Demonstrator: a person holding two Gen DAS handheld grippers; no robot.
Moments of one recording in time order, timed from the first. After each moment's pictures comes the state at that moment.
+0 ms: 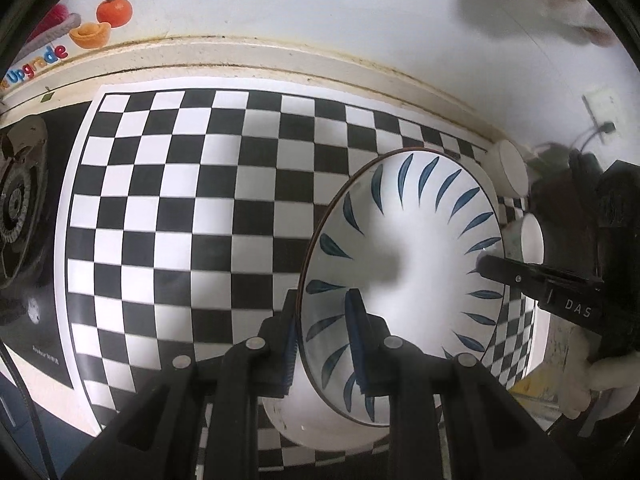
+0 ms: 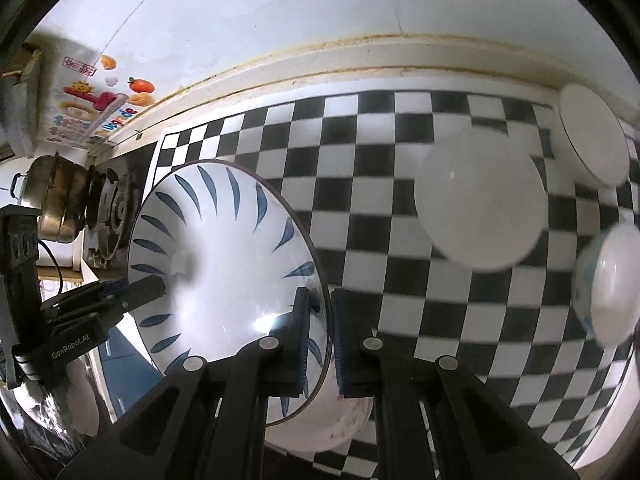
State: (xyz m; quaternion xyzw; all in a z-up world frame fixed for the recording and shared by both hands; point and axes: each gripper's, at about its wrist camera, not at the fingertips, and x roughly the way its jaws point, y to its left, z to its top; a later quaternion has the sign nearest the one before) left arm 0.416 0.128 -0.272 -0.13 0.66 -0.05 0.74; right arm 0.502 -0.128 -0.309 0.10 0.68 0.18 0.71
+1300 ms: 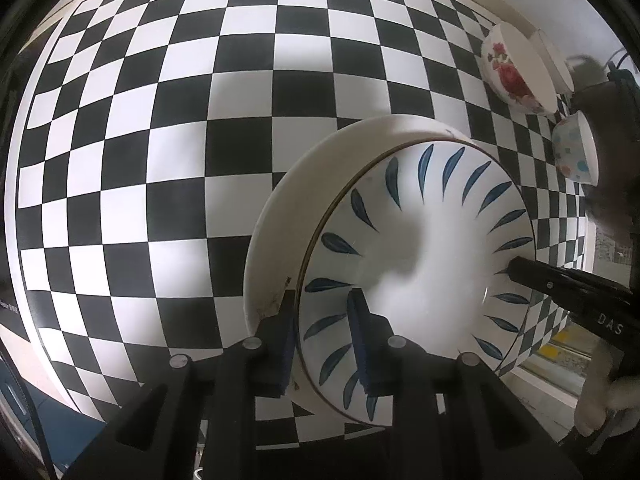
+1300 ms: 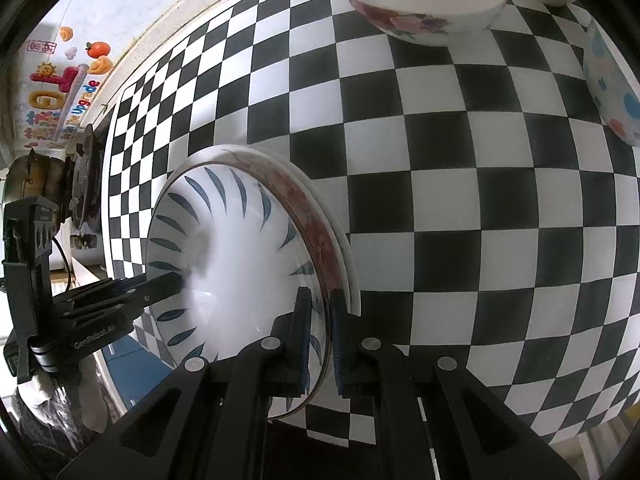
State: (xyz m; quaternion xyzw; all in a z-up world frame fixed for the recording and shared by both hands) left arm 0.347 0.098 -0.371 -0.09 0.74 -0.04 0.67; right arm 0.397 -0.143 -0.406 0.14 0.72 0.13 0.66
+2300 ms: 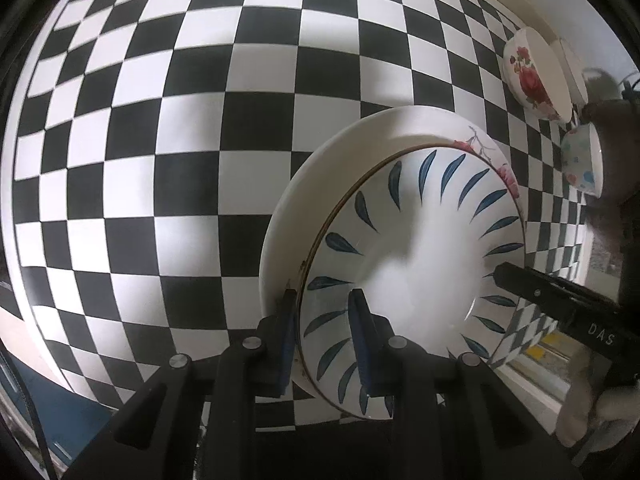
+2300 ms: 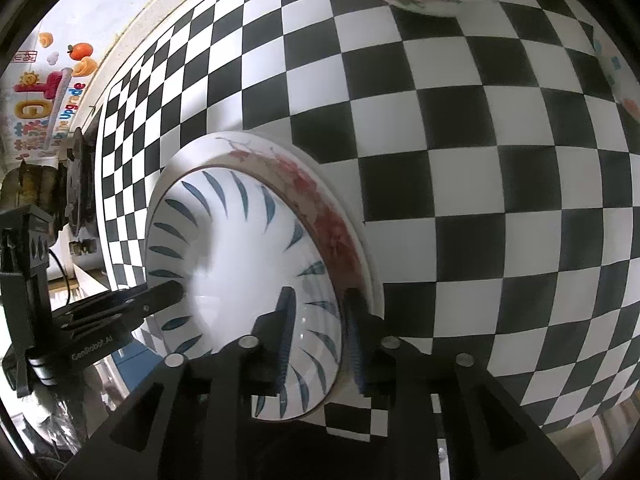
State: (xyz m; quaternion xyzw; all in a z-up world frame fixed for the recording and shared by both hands) left arm 0.347 0.111 -0.381 -0.13 0.76 -0.03 0.63; right arm 0.401 -0.133 -0.419 0.16 0.75 0.12 0.63
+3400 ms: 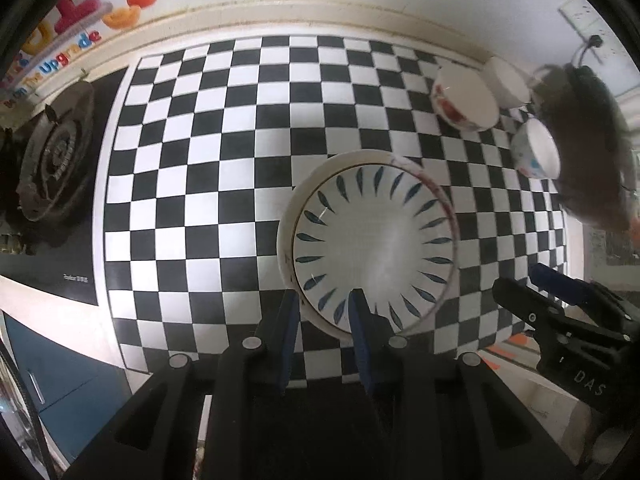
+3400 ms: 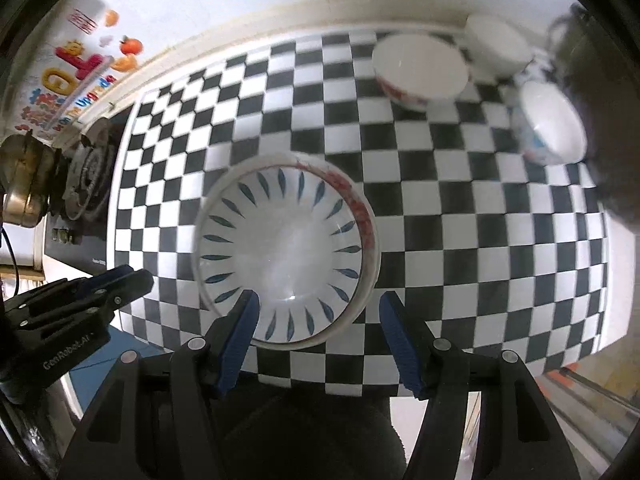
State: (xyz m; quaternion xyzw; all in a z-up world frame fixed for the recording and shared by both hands) left arm 0.301 0.092 -0.244 -0.06 0.69 -0.02 0.73; right arm 0.340 -0.103 -0.279 0.06 0.68 0.07 0.73
